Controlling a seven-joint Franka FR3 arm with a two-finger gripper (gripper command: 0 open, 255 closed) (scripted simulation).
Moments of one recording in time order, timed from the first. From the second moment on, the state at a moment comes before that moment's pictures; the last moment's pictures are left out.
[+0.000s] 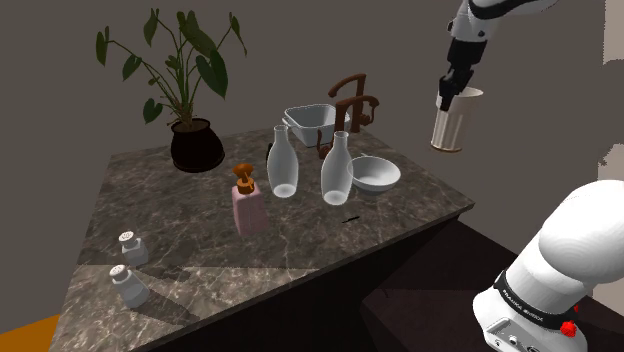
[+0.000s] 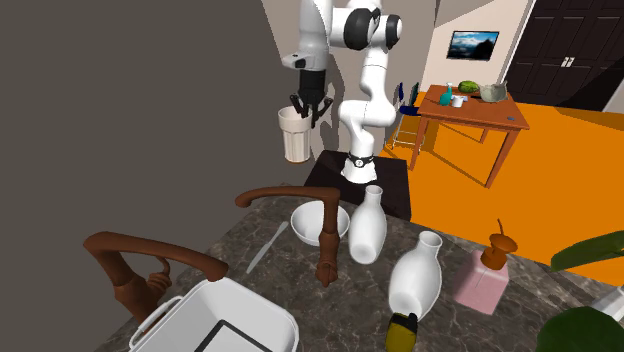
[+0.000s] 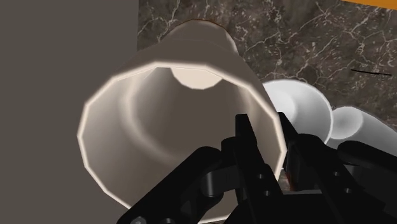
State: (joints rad) arm -0.06 -0.55 -0.24 -2.25 -0.17 1.75 -0.25
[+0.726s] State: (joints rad) arm -0.06 -0.52 -0.22 -2.08 -0.16 1.61 -0.27
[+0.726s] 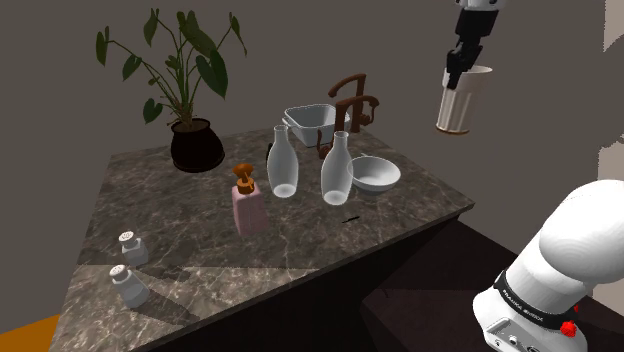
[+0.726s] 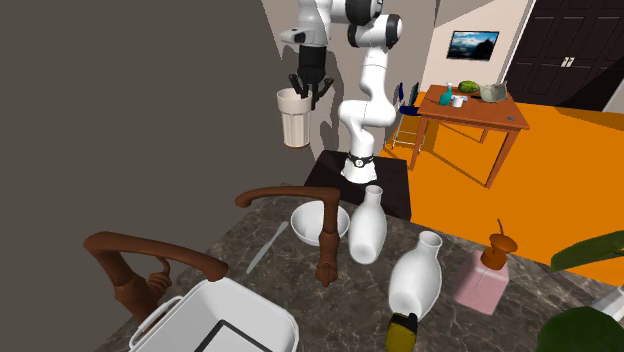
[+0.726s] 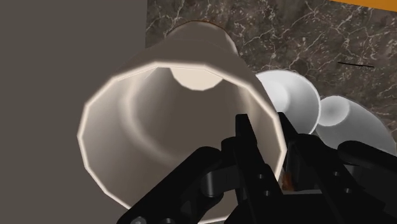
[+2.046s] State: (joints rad) arm 0.06 -0.29 0.01 -1.82 -0.06 1.55 0.06
